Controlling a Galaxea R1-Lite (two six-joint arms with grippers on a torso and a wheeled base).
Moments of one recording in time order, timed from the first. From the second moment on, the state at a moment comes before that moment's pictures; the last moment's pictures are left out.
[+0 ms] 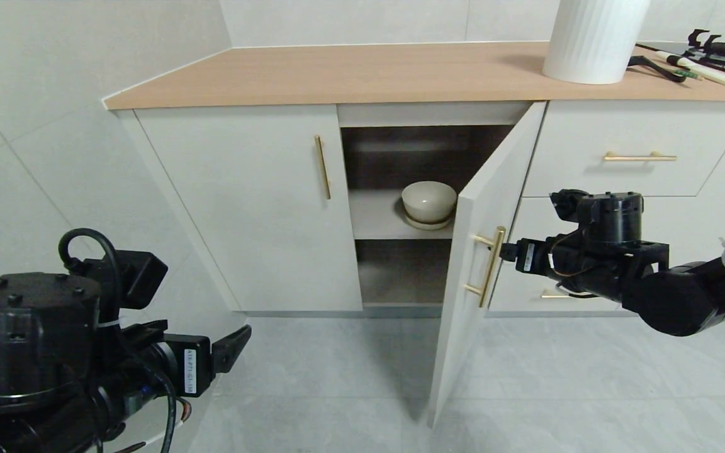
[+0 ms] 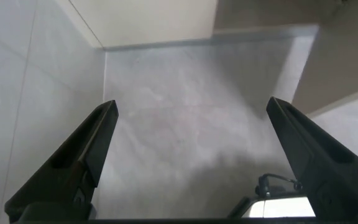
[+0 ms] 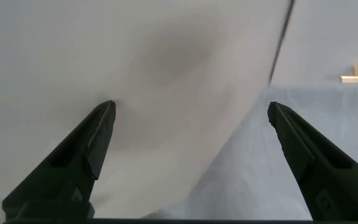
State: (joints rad) left arm -0.52 1.33 -0.48 -0.36 0.44 -0.19; right arm 0.31 1.97 -0.98 -0.68 -0.03 0.29
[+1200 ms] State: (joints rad) left arm -0.52 1.35 -0.48 -0.35 0.49 -0.15; right arm 0.35 2.20 -1.21 -0.86 -0.39 0.40
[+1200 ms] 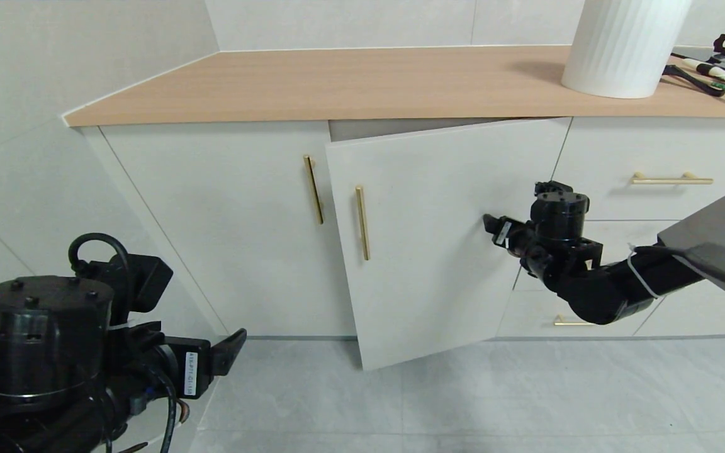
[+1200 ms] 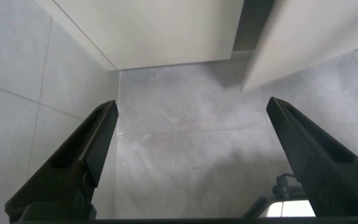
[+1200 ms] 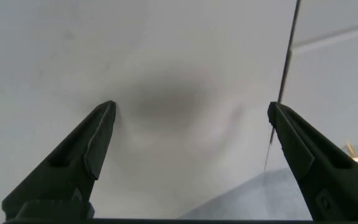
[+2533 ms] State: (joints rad) left arm -0.52 1.31 -0.47 -0.36 0.48 -0.15; right arm 0.34 2.08 -1.07 -0.94 -0.40 0.39
